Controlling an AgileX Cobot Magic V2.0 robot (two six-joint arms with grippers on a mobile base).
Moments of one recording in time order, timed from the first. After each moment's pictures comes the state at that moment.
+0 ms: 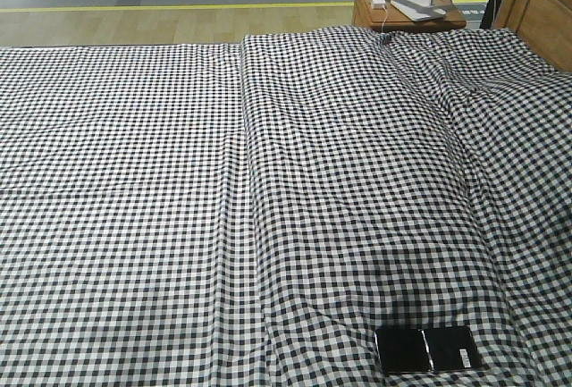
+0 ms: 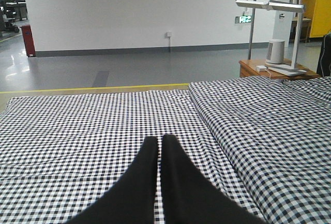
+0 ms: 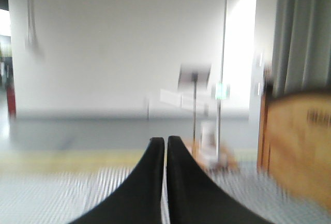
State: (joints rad) left arm 0.02 -0.02 0.03 -0.03 0.09 0.04; right arm -0.03 0.48 -0.85 0.07 0.36 -0.08
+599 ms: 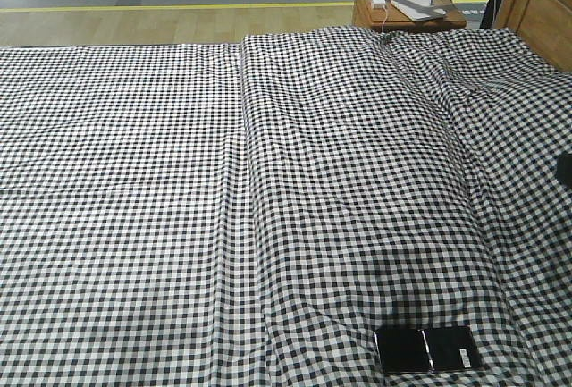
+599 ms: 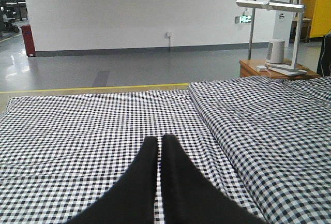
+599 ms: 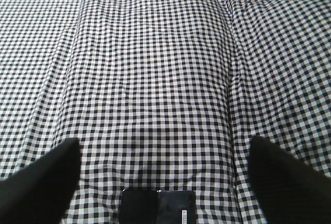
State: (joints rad) left arm 0.02 -0.02 0.03 -0.03 0.09 0.04; right arm -0.03 0.85 -0.86 0.07 0.72 -0.08
